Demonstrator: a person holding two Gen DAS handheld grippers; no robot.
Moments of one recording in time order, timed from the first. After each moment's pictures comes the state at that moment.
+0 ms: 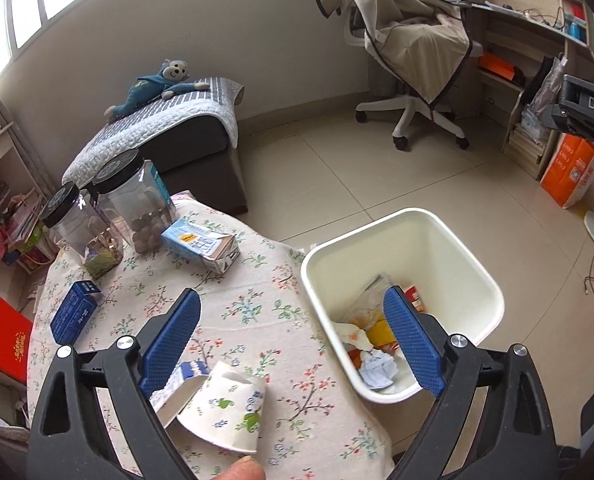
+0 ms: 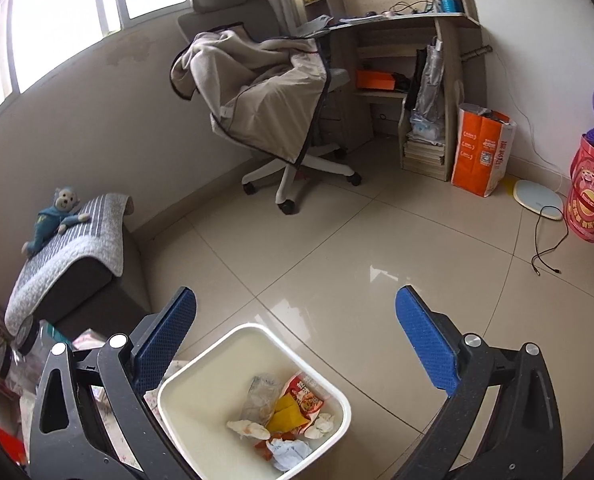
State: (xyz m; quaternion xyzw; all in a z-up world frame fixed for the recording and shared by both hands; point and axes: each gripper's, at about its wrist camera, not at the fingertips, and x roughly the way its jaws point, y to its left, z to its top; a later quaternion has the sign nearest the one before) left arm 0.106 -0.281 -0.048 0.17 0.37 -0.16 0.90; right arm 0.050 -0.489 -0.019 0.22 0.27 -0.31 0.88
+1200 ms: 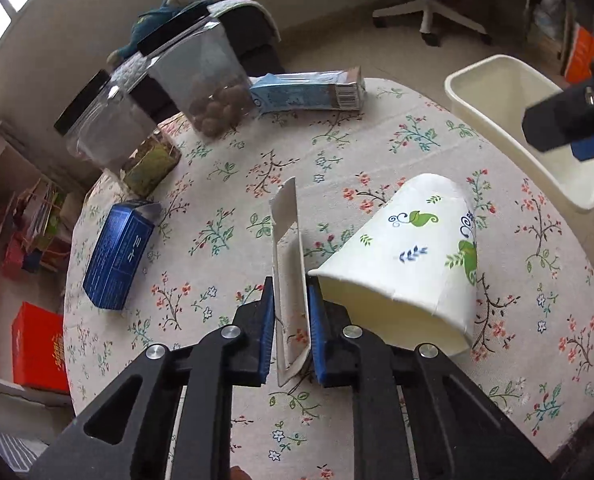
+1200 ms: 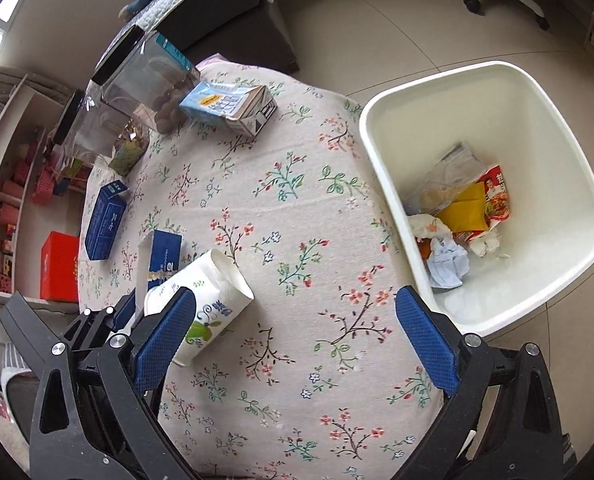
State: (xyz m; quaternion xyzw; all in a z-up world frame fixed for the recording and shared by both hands) left arm 0.152 -0.102 -0.149 0.26 0.45 -0.14 0.84; right arm 0.139 -0.287 -0.129 0.25 0.58 0.00 0.78
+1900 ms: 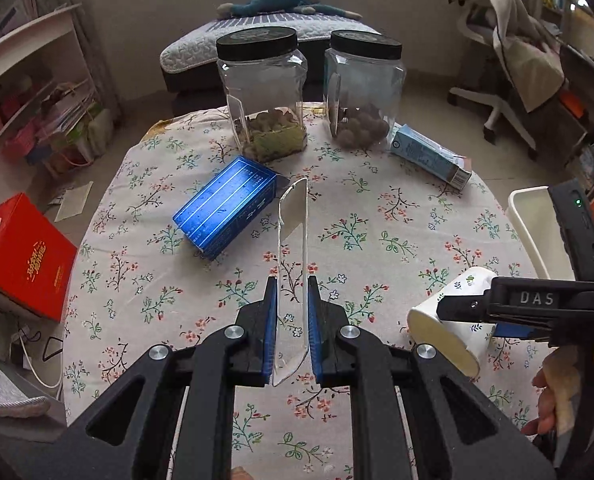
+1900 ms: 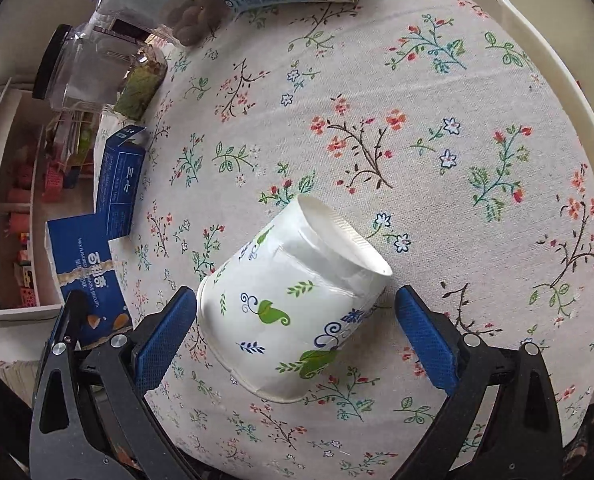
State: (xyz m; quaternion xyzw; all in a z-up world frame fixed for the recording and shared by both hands) left arm 0.168 0.031 -0.090 0.08 0.45 -0.09 0.88; right arm 0.171 -0.178 -0.183 0.32 0.62 0.02 0.71
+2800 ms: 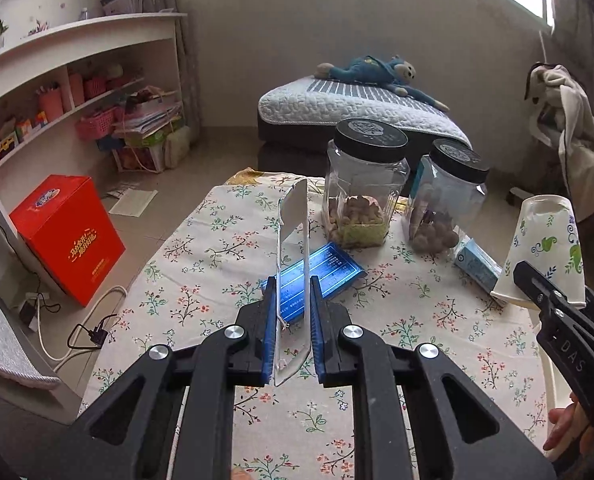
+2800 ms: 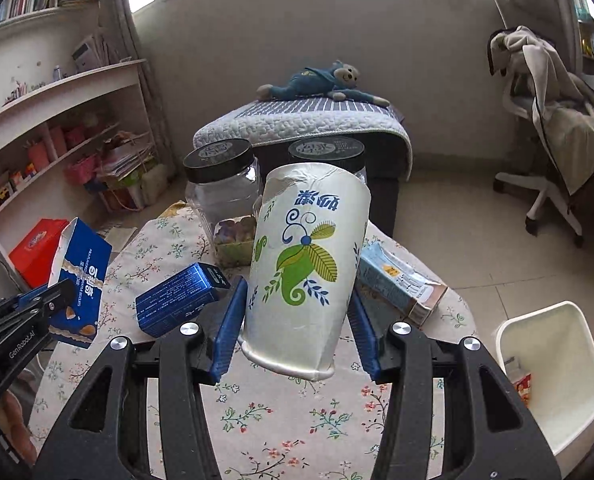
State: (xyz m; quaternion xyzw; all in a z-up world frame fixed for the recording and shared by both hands) left arm 0.180 0.074 -0.043 -0.01 0.35 0.04 0.94; right arm 0.184 -0.130 -0.042 0.03 0.29 0.04 0.95
